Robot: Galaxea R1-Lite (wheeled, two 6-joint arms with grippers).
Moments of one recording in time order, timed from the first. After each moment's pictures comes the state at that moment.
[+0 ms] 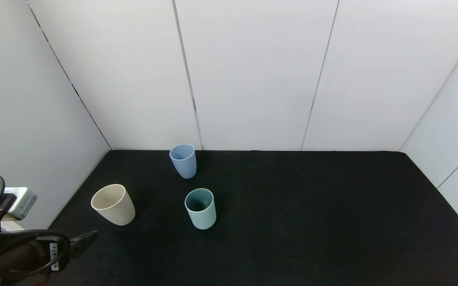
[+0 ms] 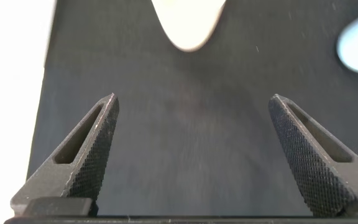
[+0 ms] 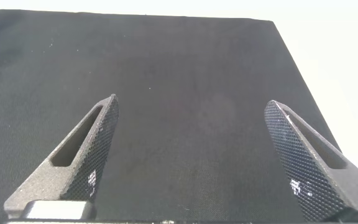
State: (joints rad) left arm 0.11 1.30 -0.30 -0.46 0.01 0.02; right arm 0.01 0.00 -0.01 0.00 0.01 0.02
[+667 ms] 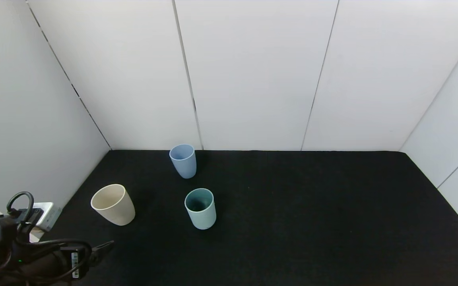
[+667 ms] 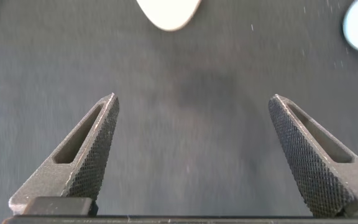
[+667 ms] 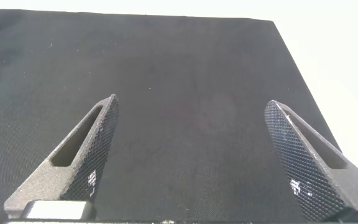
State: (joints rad) left arm 0.11 1.49 -0.19 -0.70 -0.06 0.00; right arm 0.01 0.00 -0.01 0.00 0.01 0.02
